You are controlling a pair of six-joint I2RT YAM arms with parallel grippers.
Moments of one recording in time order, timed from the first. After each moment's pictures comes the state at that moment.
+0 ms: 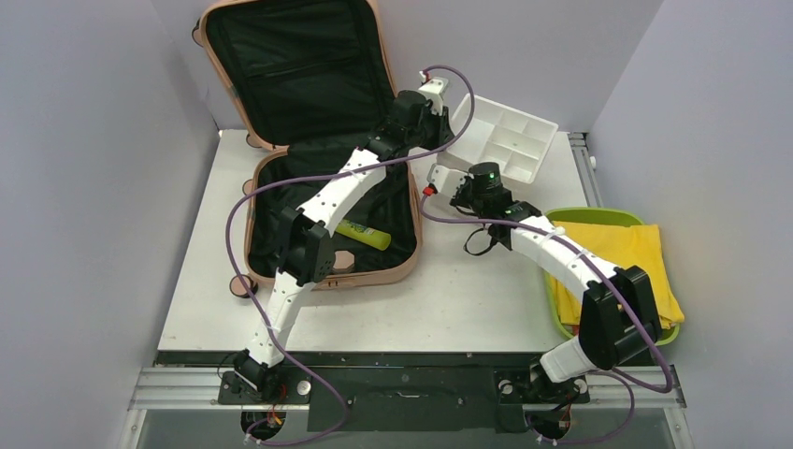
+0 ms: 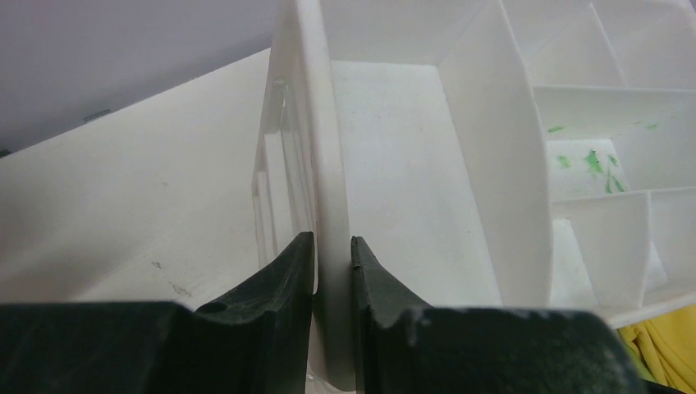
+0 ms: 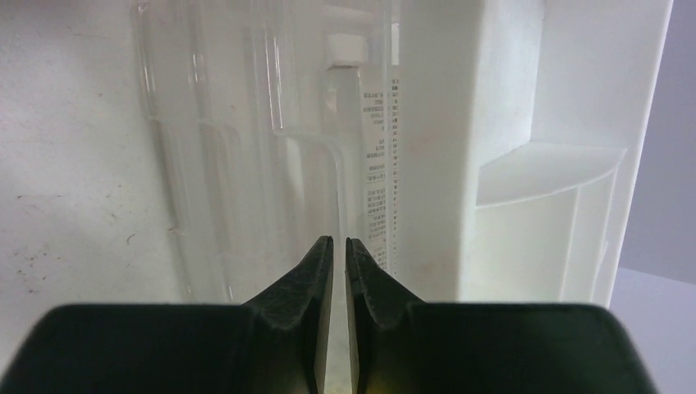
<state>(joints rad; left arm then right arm) -0.63 2.41 2.44 -0.36 0.15 -0.29 0.45 1.49 1.06 -0.15 0.22 -0.98</state>
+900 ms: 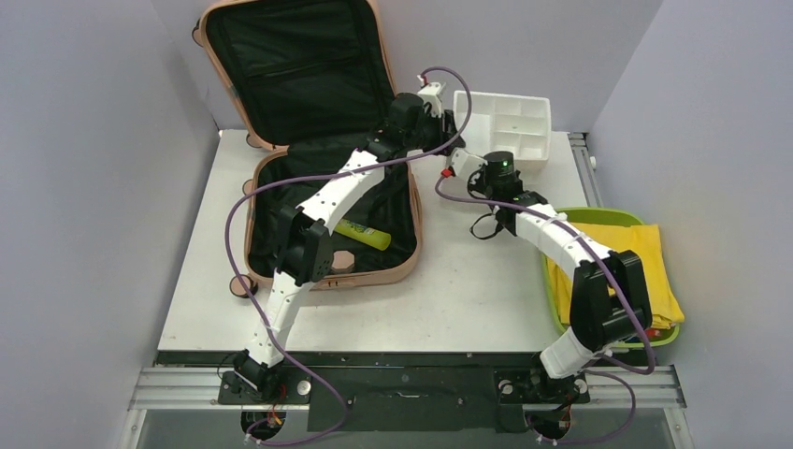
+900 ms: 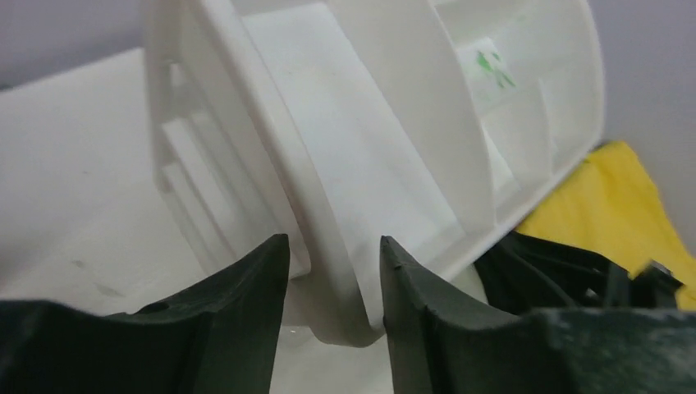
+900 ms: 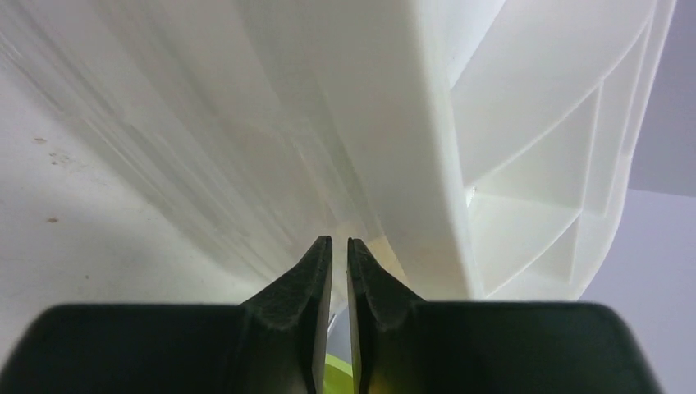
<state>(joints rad) -0.63 2.40 2.38 -0.28 0.23 -0.38 0.35 1.58 1.11 -0.08 0.33 -0.99</state>
